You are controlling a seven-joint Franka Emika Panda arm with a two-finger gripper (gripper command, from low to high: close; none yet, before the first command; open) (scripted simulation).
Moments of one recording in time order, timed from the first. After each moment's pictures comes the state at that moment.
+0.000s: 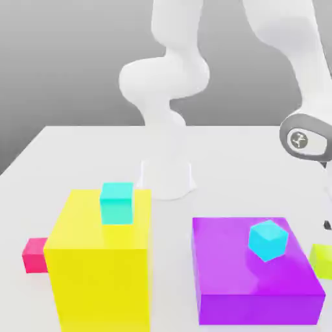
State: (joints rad) arm 0.59 0.39 0.17 -2.42 -0.19 2.80 0.33
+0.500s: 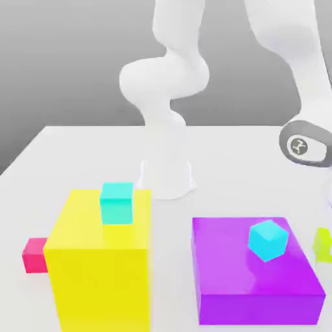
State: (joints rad) arm 0.54 0.21 0.20 -2.47 -0.08 2.67 0.27
